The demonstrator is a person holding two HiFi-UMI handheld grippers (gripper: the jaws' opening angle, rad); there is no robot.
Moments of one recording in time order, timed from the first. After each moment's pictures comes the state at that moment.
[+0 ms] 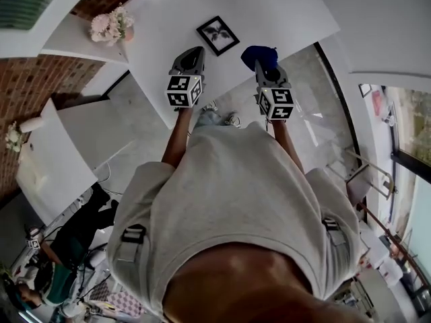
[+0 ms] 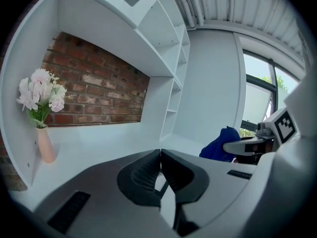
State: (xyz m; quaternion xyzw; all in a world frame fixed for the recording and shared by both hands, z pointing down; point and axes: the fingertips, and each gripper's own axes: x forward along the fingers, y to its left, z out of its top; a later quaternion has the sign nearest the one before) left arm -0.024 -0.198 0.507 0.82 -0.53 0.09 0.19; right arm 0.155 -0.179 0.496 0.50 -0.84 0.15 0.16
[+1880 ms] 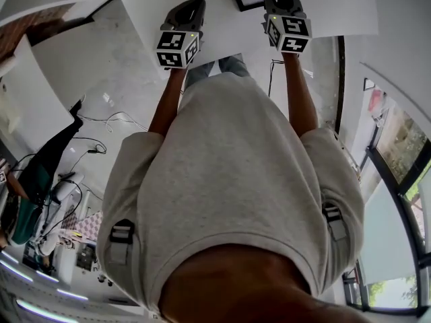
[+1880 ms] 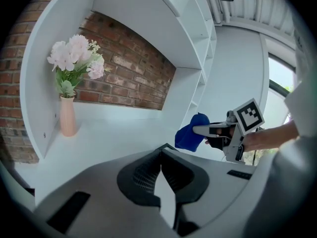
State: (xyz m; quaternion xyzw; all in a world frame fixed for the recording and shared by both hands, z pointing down) left arm -0.105 -0.210 0.580 0.76 -0.58 0.09 0.27; right arm 0.031 -0.315 0.558 0.38 -0.89 0.12 0.24
